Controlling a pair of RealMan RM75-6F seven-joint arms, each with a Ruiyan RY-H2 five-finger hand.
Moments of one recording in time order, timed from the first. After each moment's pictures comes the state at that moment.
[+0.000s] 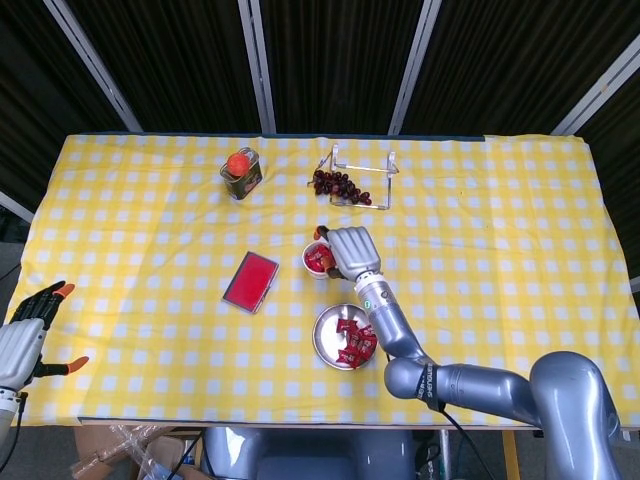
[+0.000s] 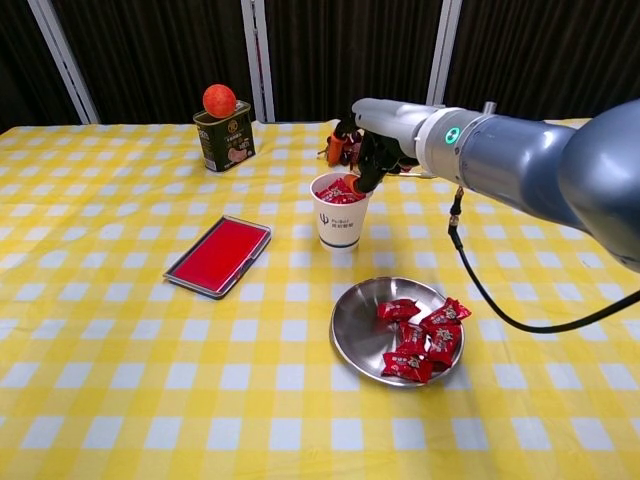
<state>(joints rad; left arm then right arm) -0.15 -1.04 -0.02 -1.74 1.37 1.27 -0.09 1.06 -1.70 0.32 -1.38 -0.62 0.96 -0.51</state>
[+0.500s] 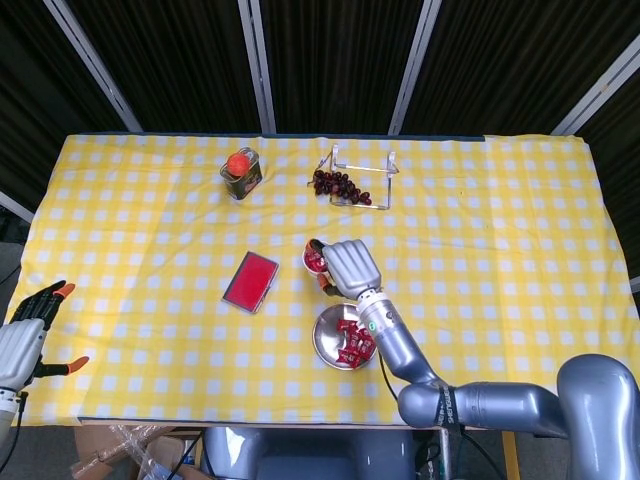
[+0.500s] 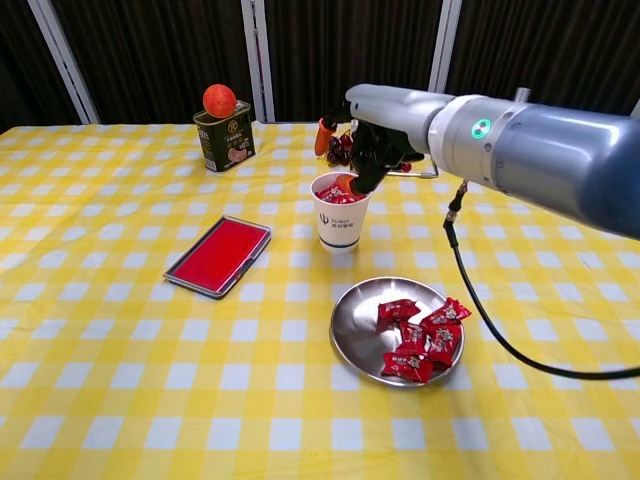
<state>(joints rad) -0.14 -1.04 -0.02 -1.73 1.38 1.29 -0.09 1.00 -1.61 0.28 -1.65 -0.70 1.07 -0.55</state>
